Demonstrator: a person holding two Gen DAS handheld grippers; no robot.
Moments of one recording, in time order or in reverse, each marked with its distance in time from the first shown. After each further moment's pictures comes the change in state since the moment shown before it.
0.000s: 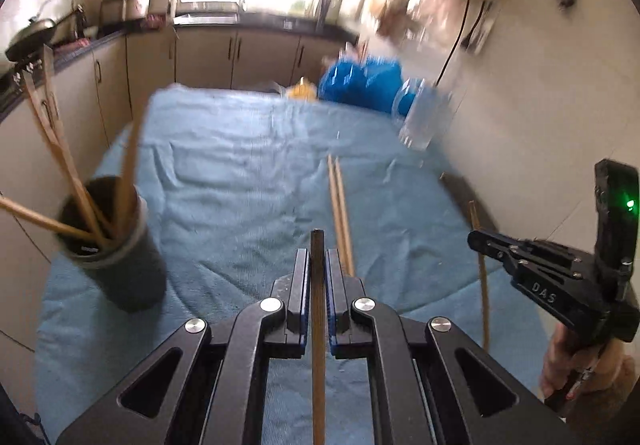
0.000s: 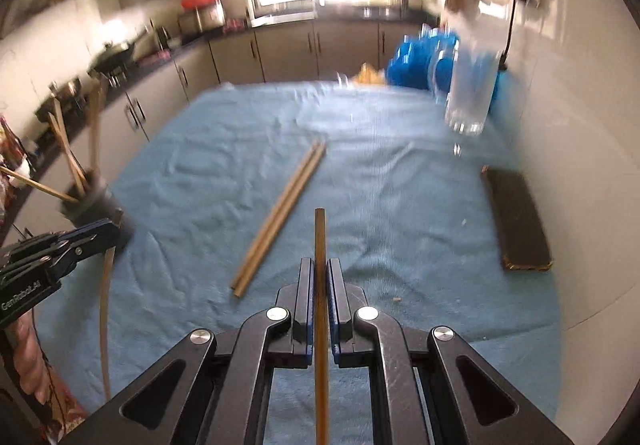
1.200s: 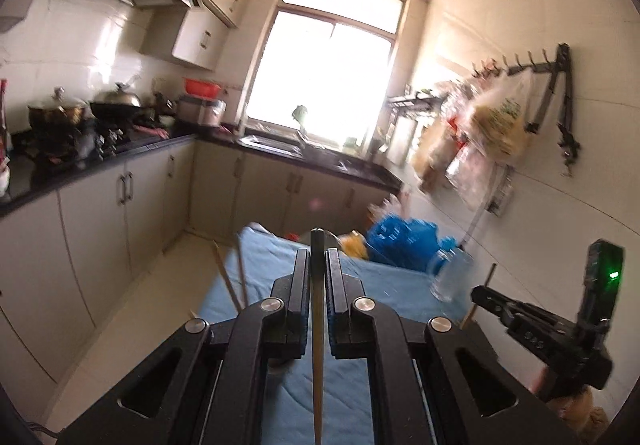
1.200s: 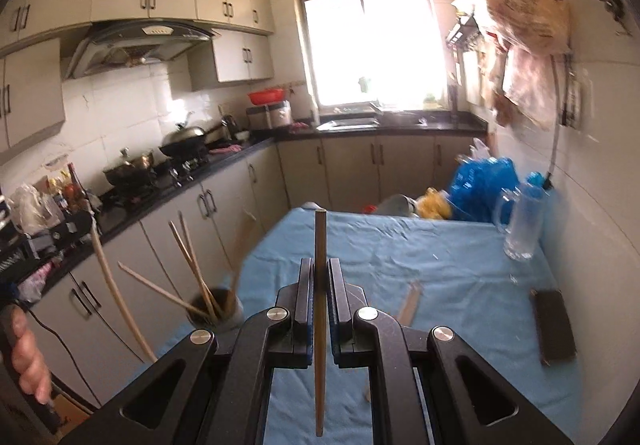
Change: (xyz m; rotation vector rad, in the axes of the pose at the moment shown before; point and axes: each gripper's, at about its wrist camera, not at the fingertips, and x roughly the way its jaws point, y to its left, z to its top) left arm -0.173 0.080 0.054 -0.128 -0.476 0.146; right arm -0.089 0.117 0.065 -0.067 -0.363 0.181
